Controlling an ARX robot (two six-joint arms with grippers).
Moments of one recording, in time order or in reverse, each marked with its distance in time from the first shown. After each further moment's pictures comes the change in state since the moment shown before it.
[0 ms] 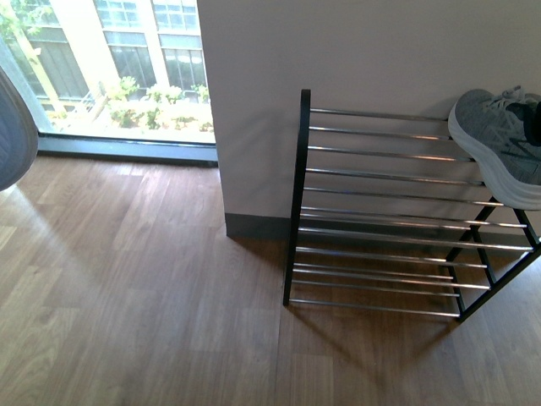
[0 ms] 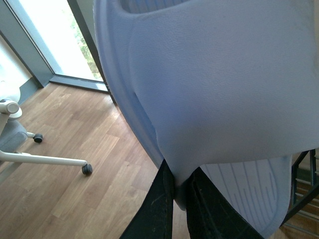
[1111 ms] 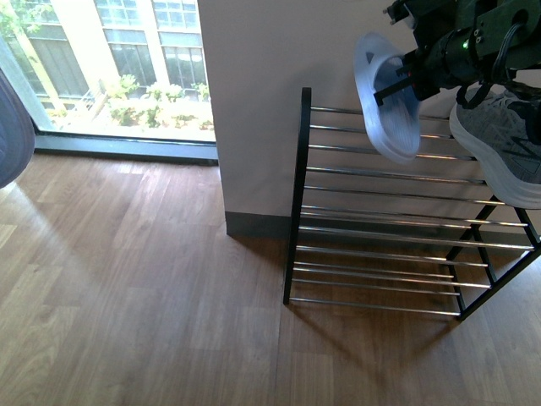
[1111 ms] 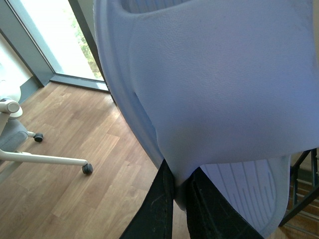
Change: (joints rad) left arm 0.000 0.000 0.000 0.000 0.000 0.000; right arm 0.318 1.461 1.210 -0.016 0.808 -0.134
